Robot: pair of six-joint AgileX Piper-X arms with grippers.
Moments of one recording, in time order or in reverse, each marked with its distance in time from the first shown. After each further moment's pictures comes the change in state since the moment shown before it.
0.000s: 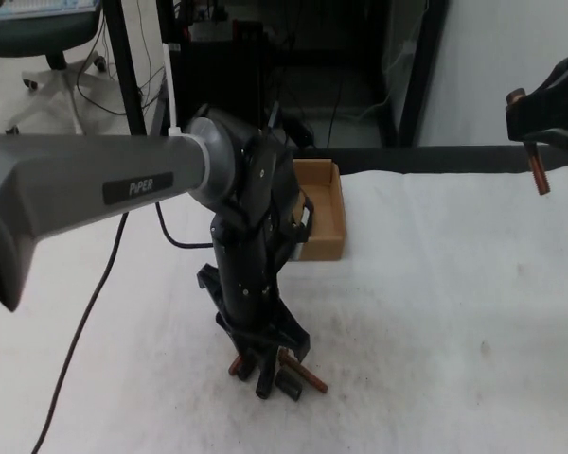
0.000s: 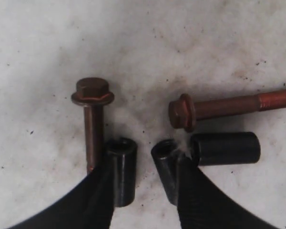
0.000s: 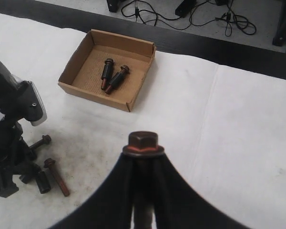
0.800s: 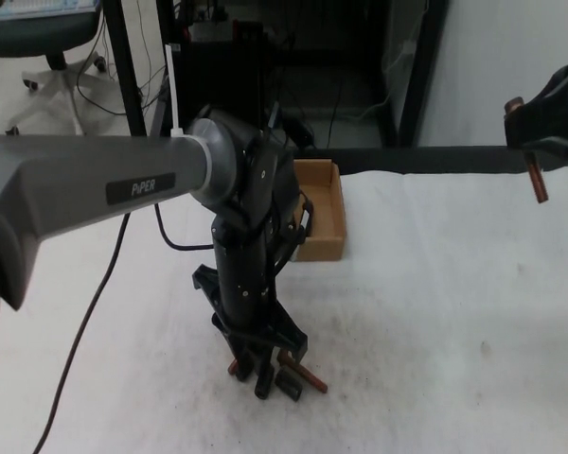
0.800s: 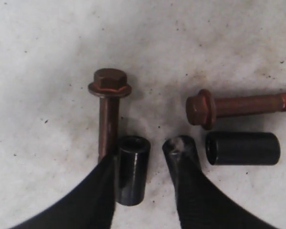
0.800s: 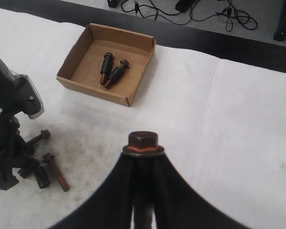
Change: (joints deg) left arm -0.1 0.3 -0.1 0.8 -2.8 -2.5; right arm 0.0 0.0 1.1 0.0 0.0 0.0
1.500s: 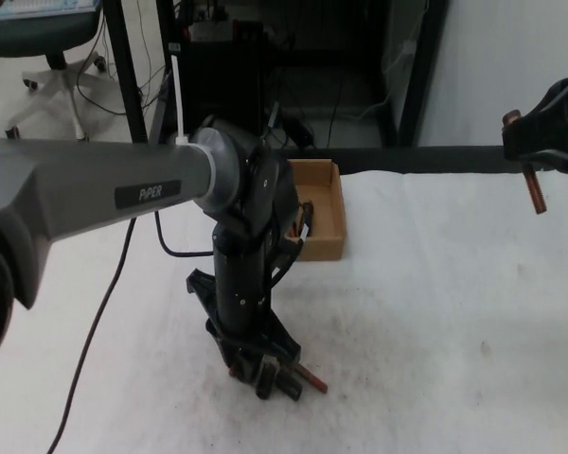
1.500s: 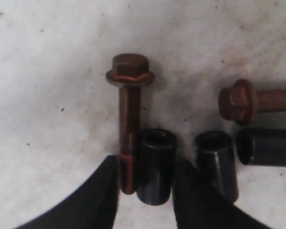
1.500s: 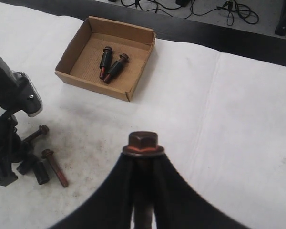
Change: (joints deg) left arm 0.0 1.1 0.0 1.3 -3.0 -0.2; right arm 0.0 0.0 0.7 0.1 0.0 0.0
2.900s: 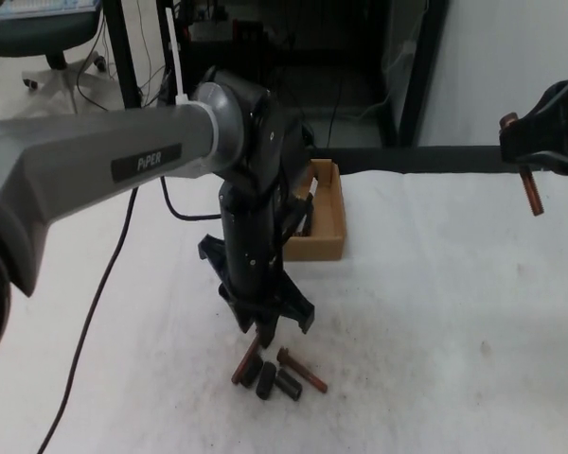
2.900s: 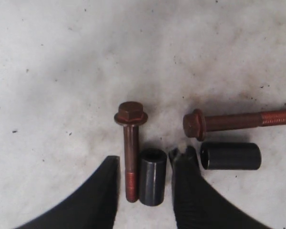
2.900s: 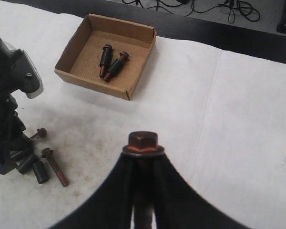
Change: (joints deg) left arm 0.0 -0.1 -7.1 4.8 2.0 0.9; right arm 0.0 0.6 0.0 0.0 -0.1 0.0
